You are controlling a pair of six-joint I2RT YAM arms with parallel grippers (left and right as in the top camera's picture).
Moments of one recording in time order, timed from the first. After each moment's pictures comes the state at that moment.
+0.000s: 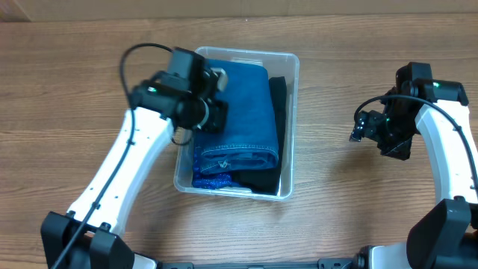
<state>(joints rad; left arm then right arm) -0.31 1.62 1.43 -0.95 0.36 -0.18 -0.15 1.62 1.35 -1.30 -0.15 0.23</state>
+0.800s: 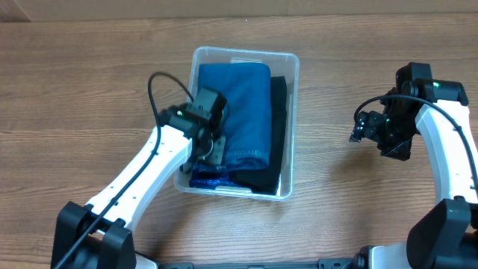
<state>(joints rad) -0.45 1.61 1.24 -1.03 0.01 -0.27 -0.15 1.62 1.35 -1.31 -0.15 0.23</state>
